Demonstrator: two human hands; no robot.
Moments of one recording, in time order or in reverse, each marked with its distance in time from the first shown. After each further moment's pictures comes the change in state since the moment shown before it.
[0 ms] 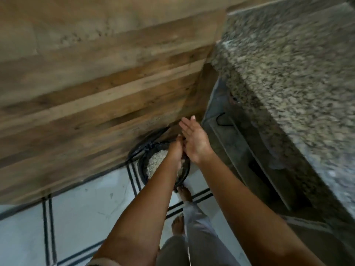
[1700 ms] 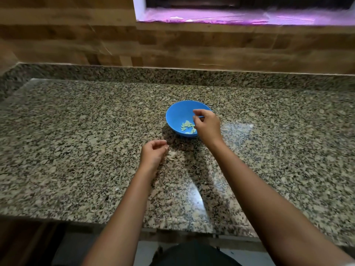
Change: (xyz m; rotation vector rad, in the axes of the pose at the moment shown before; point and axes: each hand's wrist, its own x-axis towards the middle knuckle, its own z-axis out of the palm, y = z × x) left_hand -0.254 -0.236 0.451 0.813 -0.764 0.452; right_hand -0.379 -0.145 -0.550 -0.478 1.266 -0.801
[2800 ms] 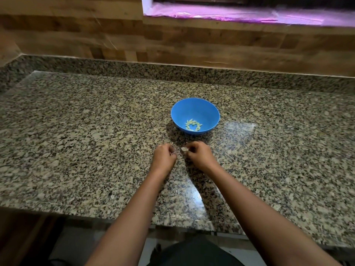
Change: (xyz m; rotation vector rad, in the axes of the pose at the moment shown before) left_hand 0.010 -0.027 0.012 0.717 -0.003 0.253; right_hand -0.053 0.036 0.029 -0.334 -0.377 0.093
